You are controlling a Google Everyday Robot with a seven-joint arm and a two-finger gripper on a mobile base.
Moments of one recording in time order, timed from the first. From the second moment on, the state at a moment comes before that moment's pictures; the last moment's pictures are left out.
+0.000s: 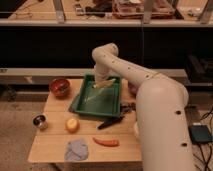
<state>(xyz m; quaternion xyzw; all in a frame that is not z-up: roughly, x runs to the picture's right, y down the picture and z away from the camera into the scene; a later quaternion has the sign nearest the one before) -0.035 -0.043 0.891 -0.24 -0.13 -0.16 0.95</state>
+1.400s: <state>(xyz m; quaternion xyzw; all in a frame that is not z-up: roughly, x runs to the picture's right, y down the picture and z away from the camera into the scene) 0.086 -0.130 0.807 -0.14 -0.03 0.00 0.99</state>
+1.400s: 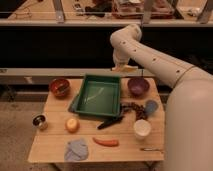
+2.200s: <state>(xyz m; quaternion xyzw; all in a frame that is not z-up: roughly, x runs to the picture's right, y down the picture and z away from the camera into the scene) 0.216 -0.120 0.829 -0.10 -0.06 0.10 0.99</state>
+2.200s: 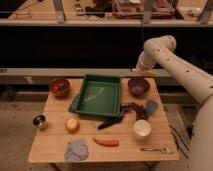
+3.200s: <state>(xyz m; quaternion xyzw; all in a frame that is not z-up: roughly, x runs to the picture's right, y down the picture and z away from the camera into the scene) 0.172 -0.129 0.869 -0.13 -0.07 0.01 0.99</state>
